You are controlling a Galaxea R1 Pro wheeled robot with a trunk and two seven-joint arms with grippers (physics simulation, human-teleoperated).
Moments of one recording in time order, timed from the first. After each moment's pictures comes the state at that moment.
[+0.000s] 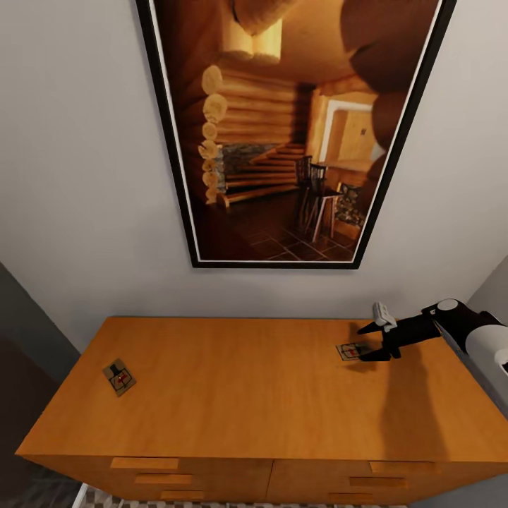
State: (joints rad) left arm -0.05 0.12 -0.29 0.07 0.24 -0.82 0.04; right arm -1.26 -0.41 0.36 -0.06 0.22 -0.23 1.41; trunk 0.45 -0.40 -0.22
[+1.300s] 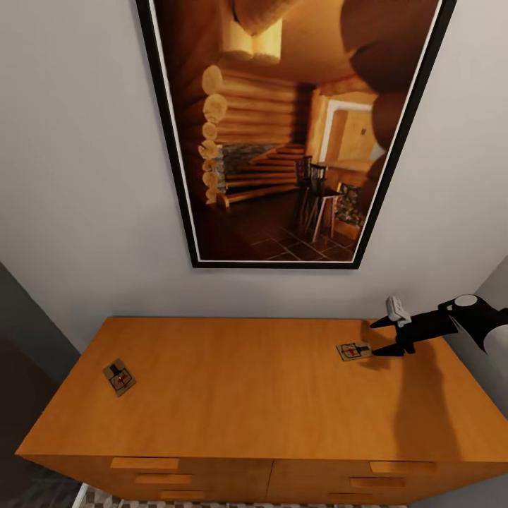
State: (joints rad) left arm -0.05 0.11 -0.29 0.07 0.24 -0.82 0.04; right arm -1.26 -0.48 0.36 -0.12 0.22 -0.23 1.42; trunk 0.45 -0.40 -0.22
